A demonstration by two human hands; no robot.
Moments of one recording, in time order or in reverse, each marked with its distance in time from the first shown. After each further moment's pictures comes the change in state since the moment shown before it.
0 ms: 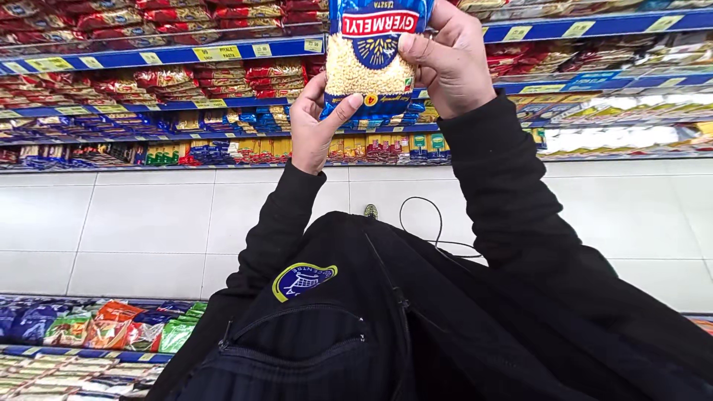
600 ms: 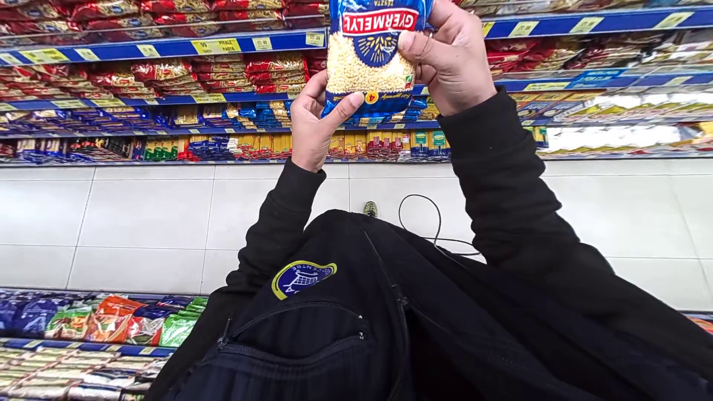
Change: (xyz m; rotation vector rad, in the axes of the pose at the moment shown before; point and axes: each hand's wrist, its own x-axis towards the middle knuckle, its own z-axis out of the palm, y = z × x) left_hand 0.000 -0.004 -0.006 0.014 -0.009 -0.016; right_hand 0.003 0.008 0.000 0.014 -0.016 0.026
